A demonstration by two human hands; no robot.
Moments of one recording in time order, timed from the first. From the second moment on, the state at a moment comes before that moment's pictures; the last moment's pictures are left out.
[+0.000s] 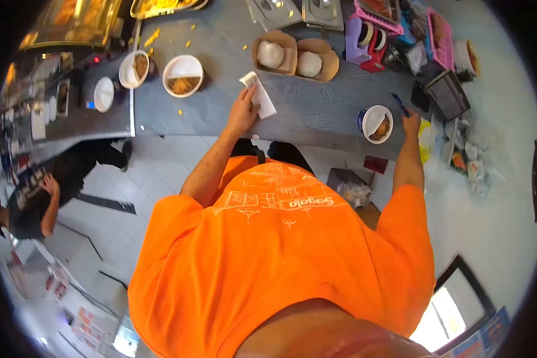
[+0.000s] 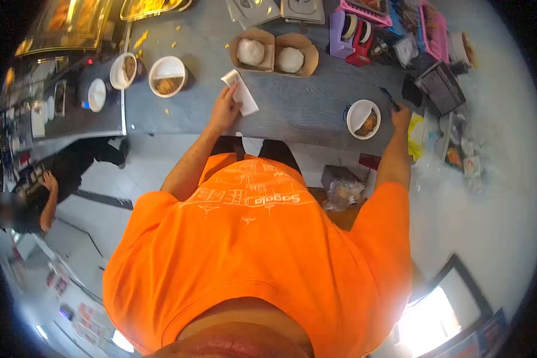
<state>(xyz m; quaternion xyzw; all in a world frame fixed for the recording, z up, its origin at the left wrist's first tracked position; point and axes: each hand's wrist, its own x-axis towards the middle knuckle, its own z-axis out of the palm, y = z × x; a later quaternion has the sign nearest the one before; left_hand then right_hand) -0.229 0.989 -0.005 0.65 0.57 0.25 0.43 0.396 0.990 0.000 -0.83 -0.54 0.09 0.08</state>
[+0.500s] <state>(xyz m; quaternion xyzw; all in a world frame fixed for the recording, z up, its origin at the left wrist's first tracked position) -0.235 0.980 0.015 0.74 0.65 0.13 0.11 0.055 0.980 0.110 -0.53 -0.45 0.48 0.54</state>
